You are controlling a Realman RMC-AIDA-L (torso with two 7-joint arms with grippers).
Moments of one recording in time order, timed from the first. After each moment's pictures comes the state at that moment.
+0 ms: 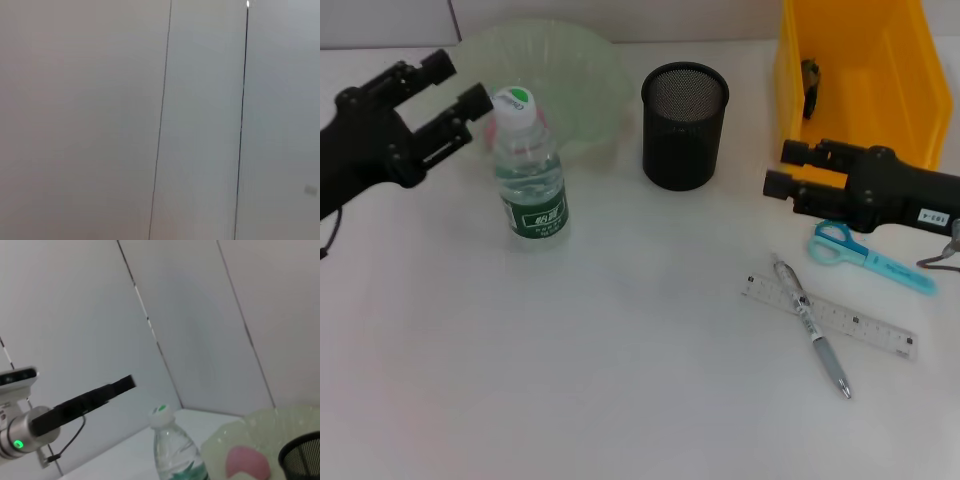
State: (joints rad) left arm -0.36 -2.06 0.73 0.53 1.43 1.63 -1.06; right arm 0.51 2.08 -0.53 -0.54 -1.92 -1.65 1.35
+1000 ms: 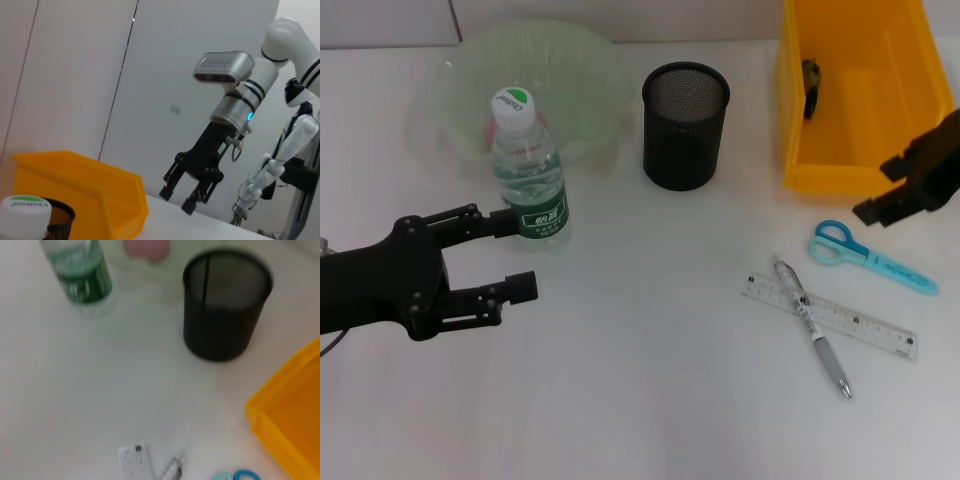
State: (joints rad) left arm -0.36 -2.00 0.75 0.59 1.77 1.87 -1.24; right arm 0.65 2.08 -1.00 -1.47 -2.63 -1.81 2.23
